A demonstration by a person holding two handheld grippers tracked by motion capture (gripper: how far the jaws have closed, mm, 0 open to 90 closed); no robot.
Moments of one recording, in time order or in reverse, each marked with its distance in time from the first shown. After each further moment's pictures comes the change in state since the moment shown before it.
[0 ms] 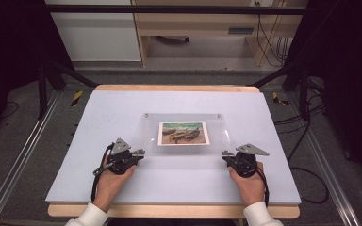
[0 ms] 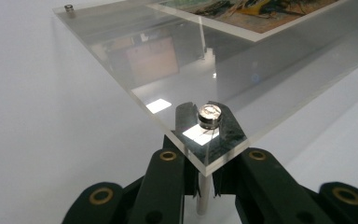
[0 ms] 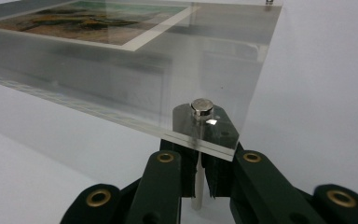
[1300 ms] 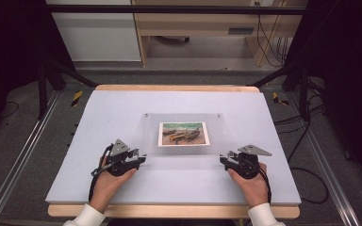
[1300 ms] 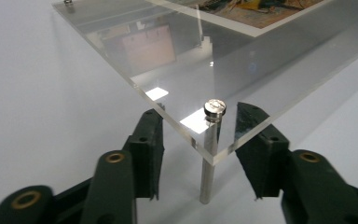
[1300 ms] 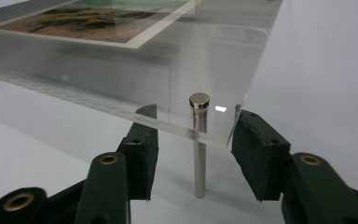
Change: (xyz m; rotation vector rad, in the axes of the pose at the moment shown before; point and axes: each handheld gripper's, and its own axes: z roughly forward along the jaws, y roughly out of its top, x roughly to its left) left arm 0.002 -0.003 -0.004 0.010 -0.010 0.015; right arm -0.004 -0.002 -0.005 0.016 0.027 0.028
